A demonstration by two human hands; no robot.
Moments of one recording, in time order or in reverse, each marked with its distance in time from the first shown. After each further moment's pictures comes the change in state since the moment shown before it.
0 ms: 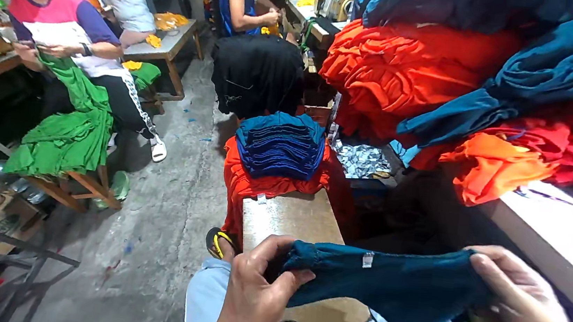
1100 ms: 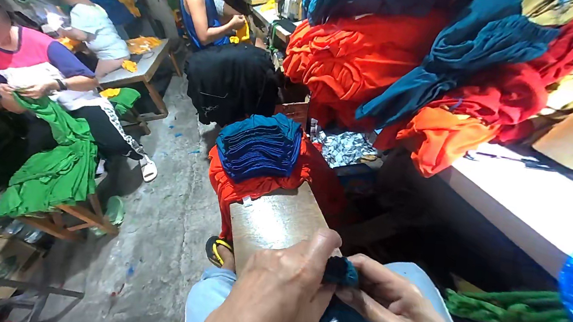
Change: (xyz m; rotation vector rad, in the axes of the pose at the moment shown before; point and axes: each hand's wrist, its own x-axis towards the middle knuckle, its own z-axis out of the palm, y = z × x) left_hand 0.030 0.057 0.040 0.609 -0.521 0.260; right_hand -0.057 -0.047 0.090 0.095 -0.352 -0.082
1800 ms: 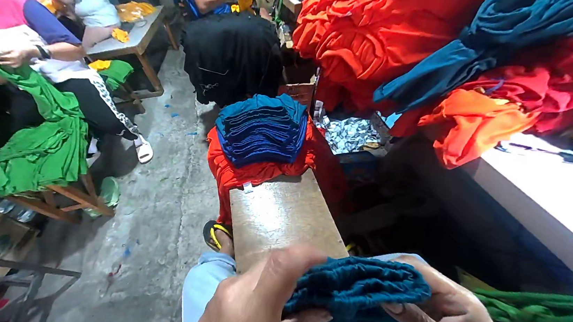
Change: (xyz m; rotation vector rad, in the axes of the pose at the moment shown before) left_hand -0.039 -0.012 -0.015 -0.269 0.223 -0.004; right_hand -0.001 -0.006 -0.006 0.152 0.006 0.012
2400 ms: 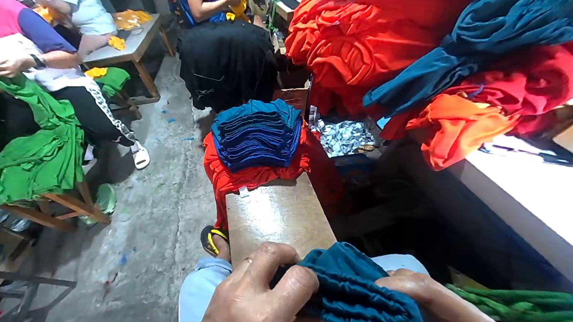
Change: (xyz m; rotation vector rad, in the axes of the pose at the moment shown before) left_hand 0.002 0.001 0.008 0.243 -0.040 0.005; right_hand -0.006 -0.007 -0.003 -0.258 0.011 -0.198
